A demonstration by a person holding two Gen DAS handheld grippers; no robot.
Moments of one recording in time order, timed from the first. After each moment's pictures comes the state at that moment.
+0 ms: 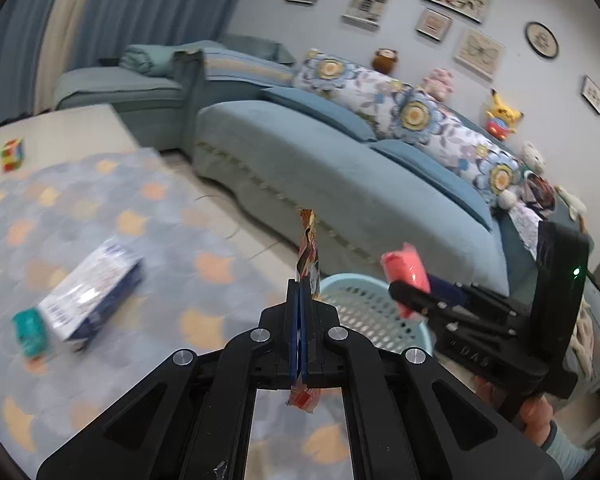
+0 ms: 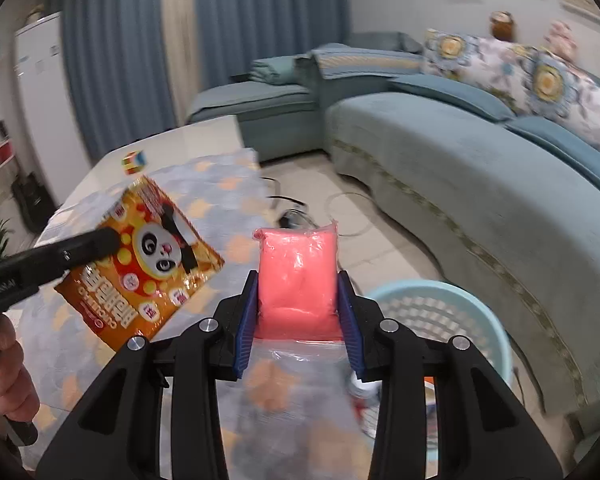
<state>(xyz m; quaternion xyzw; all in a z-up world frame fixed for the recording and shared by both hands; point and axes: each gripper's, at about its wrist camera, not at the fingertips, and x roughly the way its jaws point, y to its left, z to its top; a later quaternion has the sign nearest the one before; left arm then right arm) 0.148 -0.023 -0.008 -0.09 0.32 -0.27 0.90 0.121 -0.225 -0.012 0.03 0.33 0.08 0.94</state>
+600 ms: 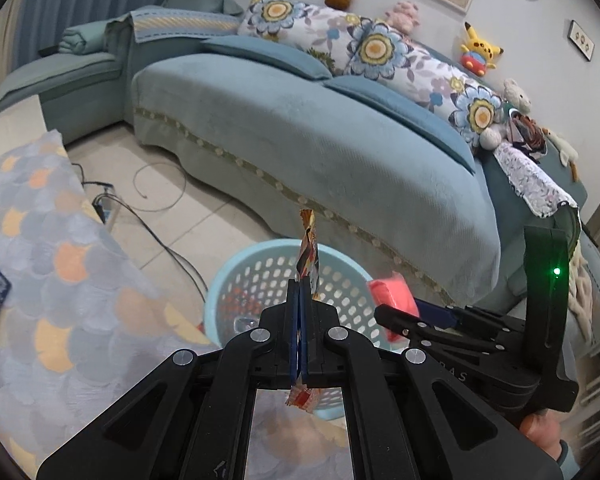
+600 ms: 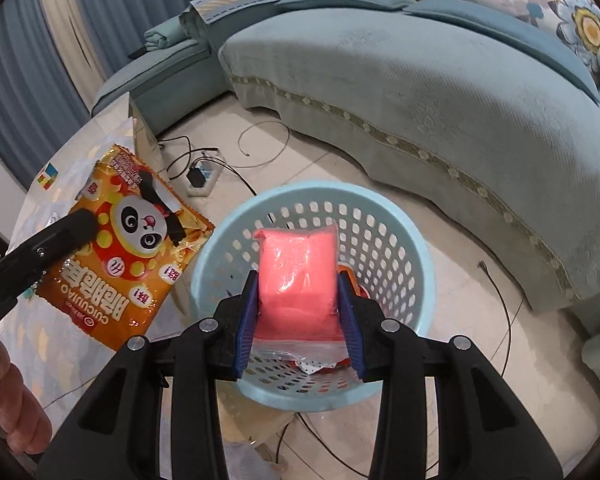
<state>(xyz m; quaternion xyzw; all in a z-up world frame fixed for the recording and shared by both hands) 0.179 -0.166 -0.059 -0.03 0.39 -0.31 0.86 0.119 -0.359 -0.083 0.14 0.45 -0.03 0.88</state>
